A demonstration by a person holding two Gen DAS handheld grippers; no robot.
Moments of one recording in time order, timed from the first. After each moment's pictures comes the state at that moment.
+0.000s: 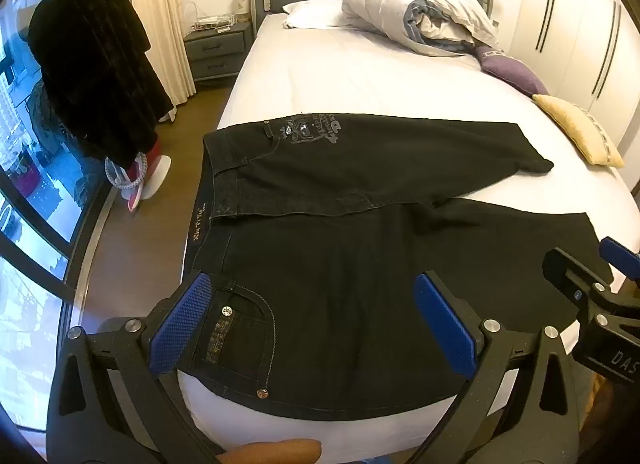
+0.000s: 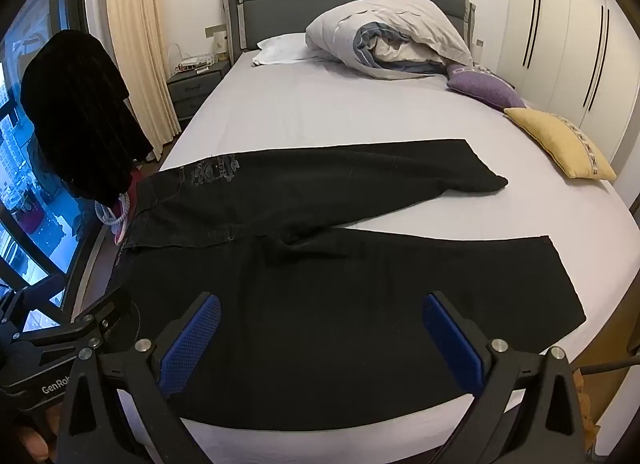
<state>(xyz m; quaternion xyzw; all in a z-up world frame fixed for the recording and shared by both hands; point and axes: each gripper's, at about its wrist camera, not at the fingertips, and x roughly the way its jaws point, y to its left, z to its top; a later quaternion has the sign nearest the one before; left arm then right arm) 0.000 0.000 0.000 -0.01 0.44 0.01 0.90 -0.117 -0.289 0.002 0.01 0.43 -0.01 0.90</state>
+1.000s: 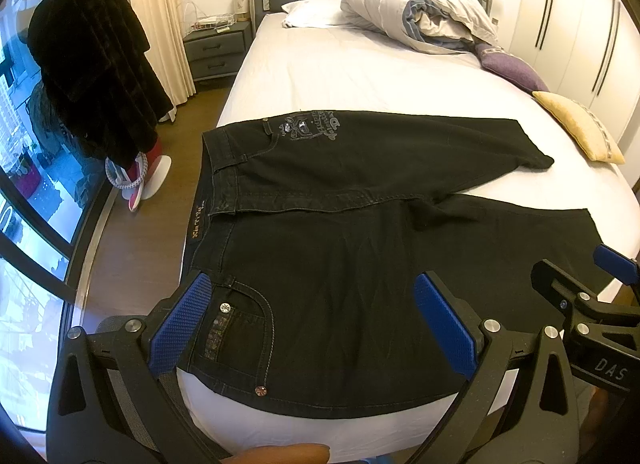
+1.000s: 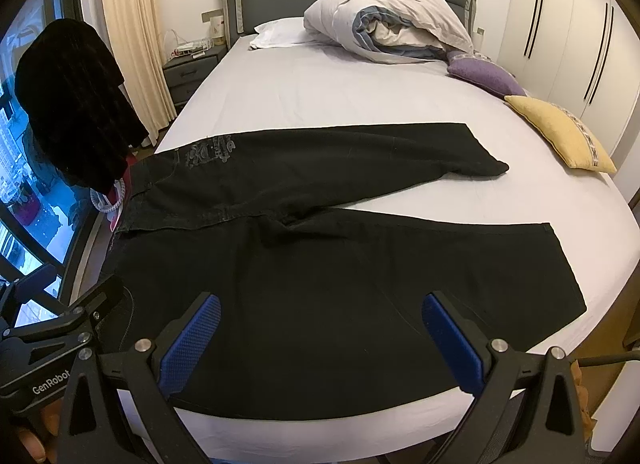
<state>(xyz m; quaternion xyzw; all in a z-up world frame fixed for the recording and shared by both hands) -0.003 0.001 -0.004 -0.01 0.44 0.01 0.90 -0.115 -0.284 -0.011 0.01 0.45 -0.02 0.89</state>
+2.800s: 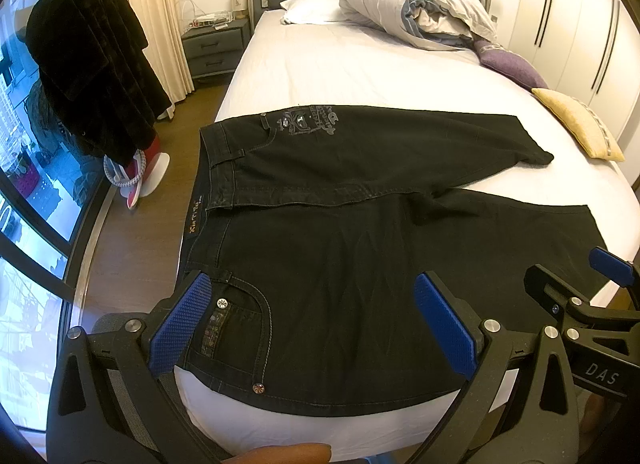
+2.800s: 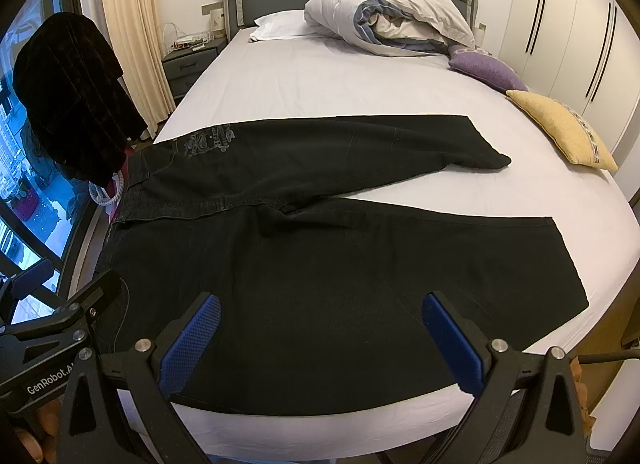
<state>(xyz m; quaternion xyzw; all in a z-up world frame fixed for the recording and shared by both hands) -0.003 -0.002 -0.006 -0.01 0.44 0.01 0.90 -0.115 -0.283 -0.019 0.00 0.46 -0.02 0.89</state>
